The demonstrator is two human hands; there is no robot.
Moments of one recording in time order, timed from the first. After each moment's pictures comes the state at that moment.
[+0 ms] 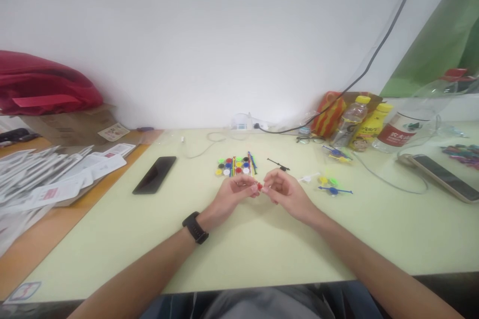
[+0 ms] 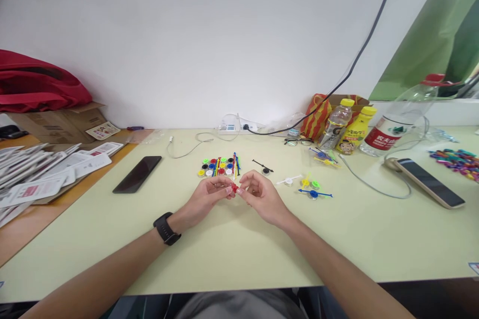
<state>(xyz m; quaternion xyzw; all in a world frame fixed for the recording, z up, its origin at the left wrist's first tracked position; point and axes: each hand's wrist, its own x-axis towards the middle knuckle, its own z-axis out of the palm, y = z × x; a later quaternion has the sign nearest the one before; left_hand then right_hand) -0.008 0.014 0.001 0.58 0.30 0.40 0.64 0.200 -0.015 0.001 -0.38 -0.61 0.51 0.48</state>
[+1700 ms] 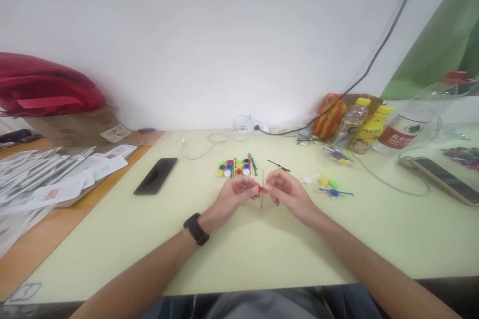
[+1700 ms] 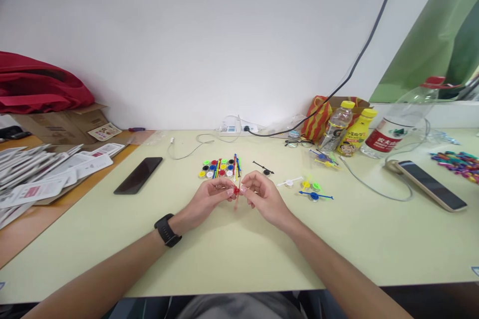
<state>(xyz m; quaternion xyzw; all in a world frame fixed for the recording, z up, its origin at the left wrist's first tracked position) -0.009 0.015 0.000 0.59 0.29 0.40 0.64 0.199 -0.018 0.008 -0.37 -0.58 0.53 0.50</state>
